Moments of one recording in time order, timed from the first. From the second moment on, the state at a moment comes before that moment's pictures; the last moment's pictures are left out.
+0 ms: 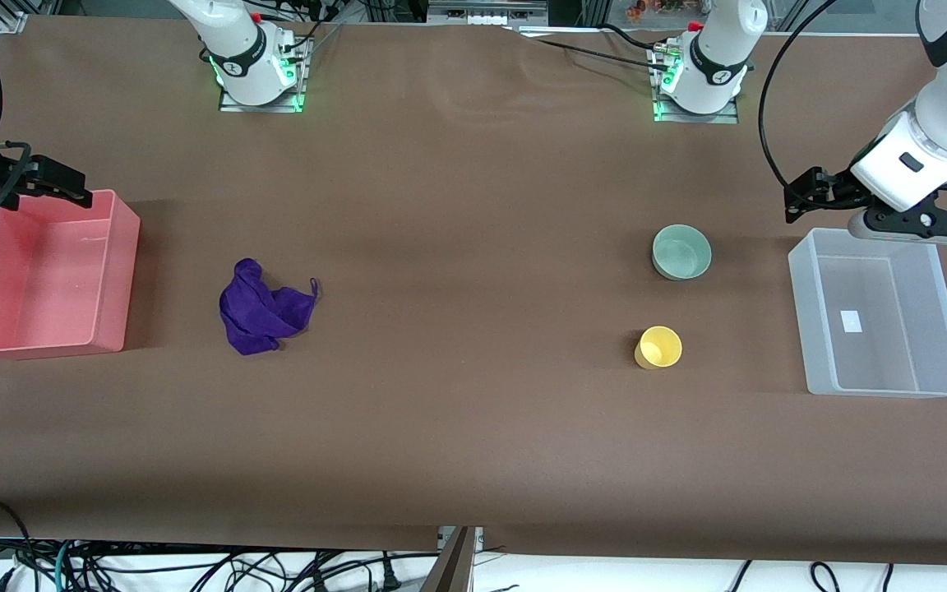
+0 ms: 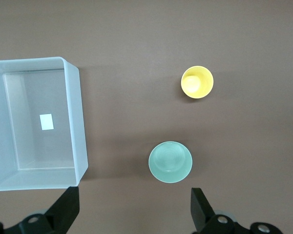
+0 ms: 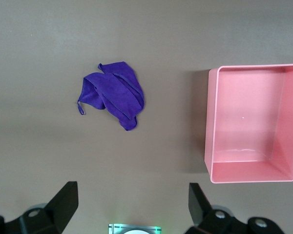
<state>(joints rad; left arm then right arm) 0.01 -0.02 -0.10 -1.73 0.02 1.68 -0.03 -0.08 0.12 0.09 -1.44 -0.02 1.43 -0.05</state>
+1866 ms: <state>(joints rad) 0.01 0.30 -0.11 -2.13 0.02 2.23 0.57 -0.09 0.21 0.09 -1.43 -0.04 1.48 -0.05</state>
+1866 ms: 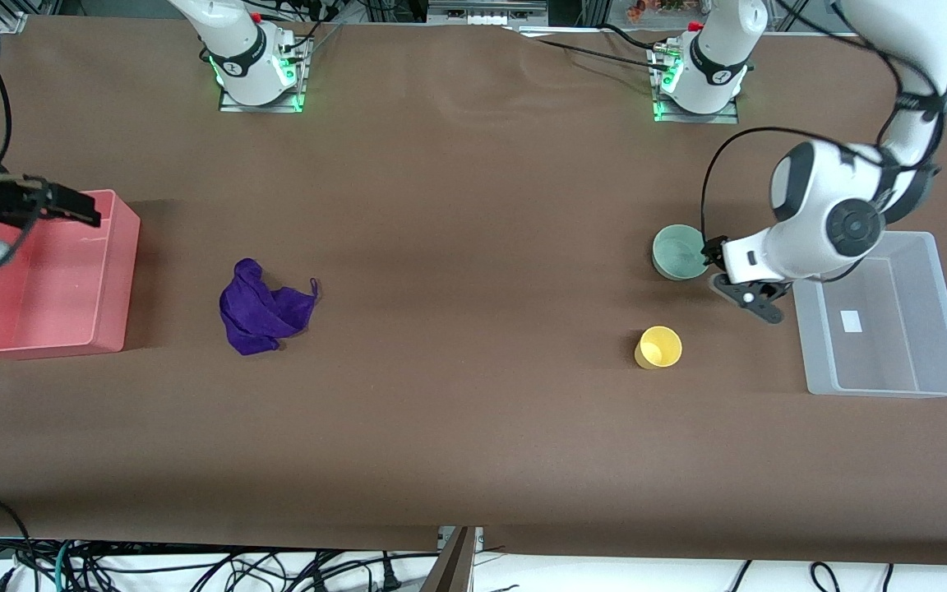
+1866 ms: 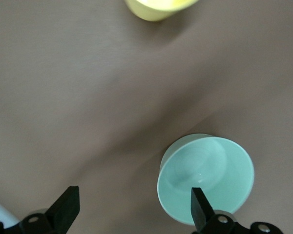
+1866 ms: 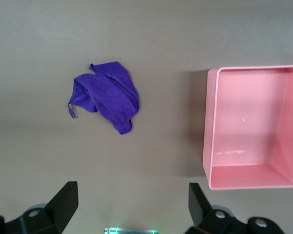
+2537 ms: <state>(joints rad) -0.04 0.42 -0.10 -2.19 0.02 2.39 0.84 -0.04 0.43 0.10 -1.87 -0.04 2.29 -0.04</state>
